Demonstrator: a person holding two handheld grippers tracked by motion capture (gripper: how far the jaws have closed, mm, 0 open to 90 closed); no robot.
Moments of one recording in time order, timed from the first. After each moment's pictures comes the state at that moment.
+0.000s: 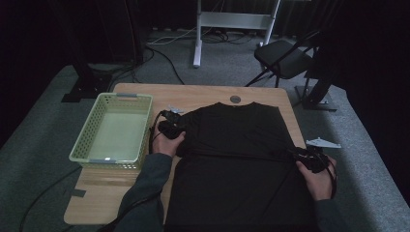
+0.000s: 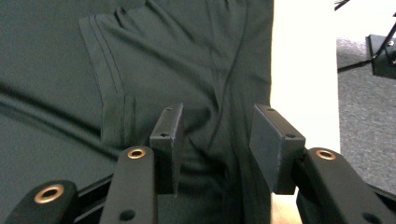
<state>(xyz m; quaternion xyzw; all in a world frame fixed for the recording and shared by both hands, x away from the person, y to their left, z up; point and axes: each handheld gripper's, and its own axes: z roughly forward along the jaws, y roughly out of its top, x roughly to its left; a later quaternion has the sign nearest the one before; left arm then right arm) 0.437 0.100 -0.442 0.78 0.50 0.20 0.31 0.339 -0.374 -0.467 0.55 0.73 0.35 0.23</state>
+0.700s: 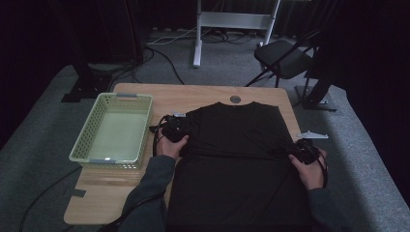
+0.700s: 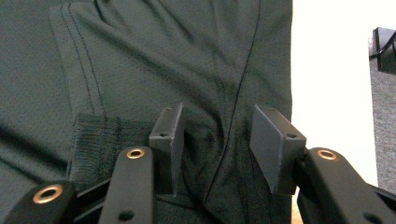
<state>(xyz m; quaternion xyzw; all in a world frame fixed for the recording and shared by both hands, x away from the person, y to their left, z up) 0.448 0.097 -0.471 0.78 0.51 0.17 0.32 0.376 -0.364 -0.481 0.54 0.74 0.32 0.22</state>
